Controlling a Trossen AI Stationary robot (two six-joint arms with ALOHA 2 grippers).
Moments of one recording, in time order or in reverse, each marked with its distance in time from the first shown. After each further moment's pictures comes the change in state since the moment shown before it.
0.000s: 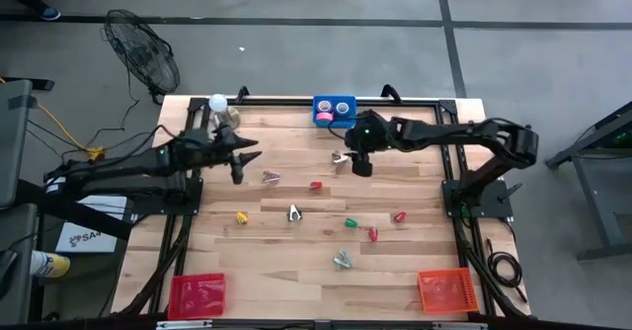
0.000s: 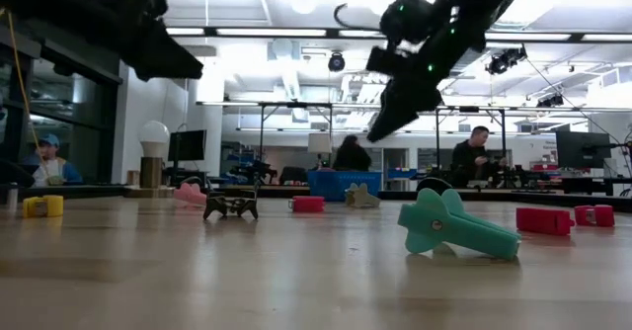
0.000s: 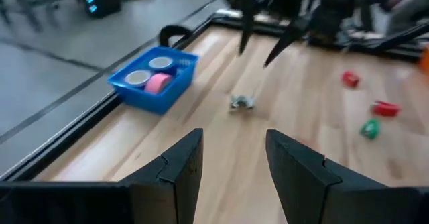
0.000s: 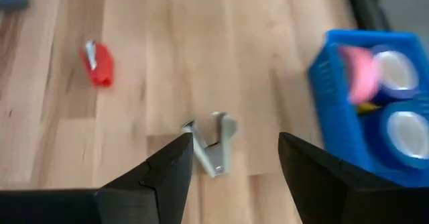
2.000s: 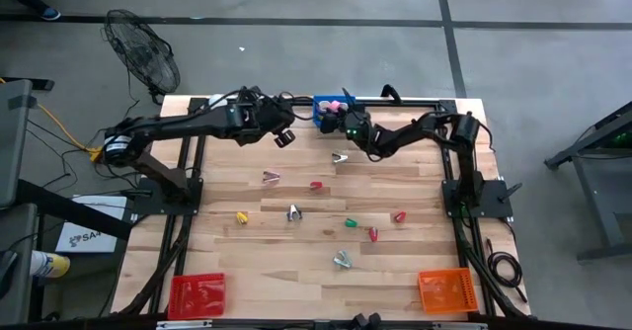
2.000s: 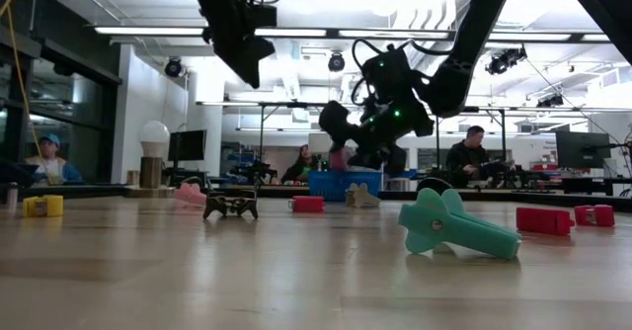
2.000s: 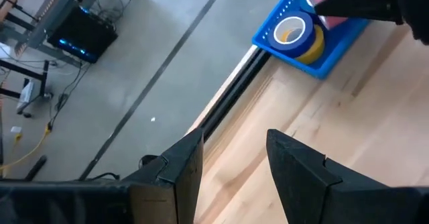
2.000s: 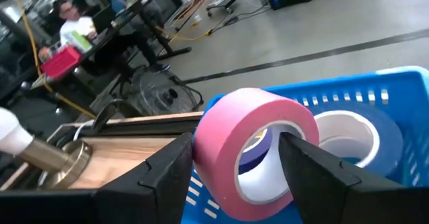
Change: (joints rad) left arm 0.001 0.908 0.896 -0.625 -0.627 0.000; right arm -0.066 0.457 -0.017 1.009 0.580 1.061
